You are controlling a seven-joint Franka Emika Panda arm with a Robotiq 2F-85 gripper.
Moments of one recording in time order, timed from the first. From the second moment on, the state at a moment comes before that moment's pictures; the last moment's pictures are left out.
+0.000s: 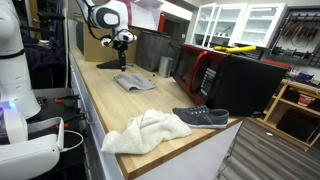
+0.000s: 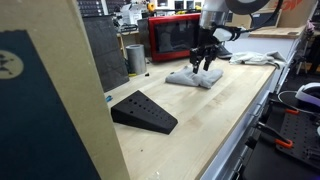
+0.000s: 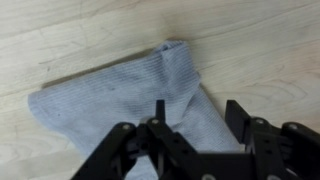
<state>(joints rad) 0.09 -0.16 0.10 -2.62 -0.01 2.64 0.43</state>
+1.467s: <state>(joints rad) 0.07 -0.34 0.10 -2.68 -0.10 2.47 0.15</state>
